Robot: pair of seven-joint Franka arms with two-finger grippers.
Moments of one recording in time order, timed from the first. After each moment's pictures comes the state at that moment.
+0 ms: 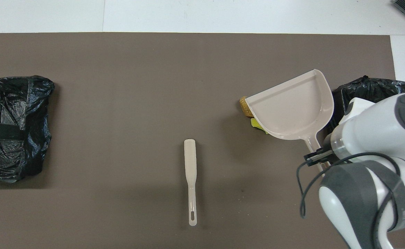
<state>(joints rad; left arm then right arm) -0.04 -0.20 -0.02 -1.72 -0.04 1.57 -0.04 0.00 -0.14 0.22 -2.00 0.00 1.72 -0.08</state>
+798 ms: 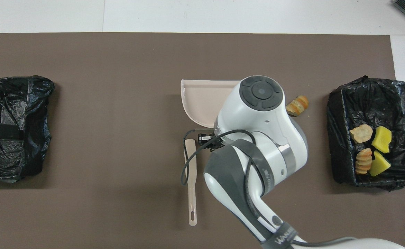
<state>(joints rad) -0.03 -0.20 -0.01 -1.72 -0.04 1.57 -0.04 0.35 0.29 0.22 -1.64 0.15 1.83 0.57</state>
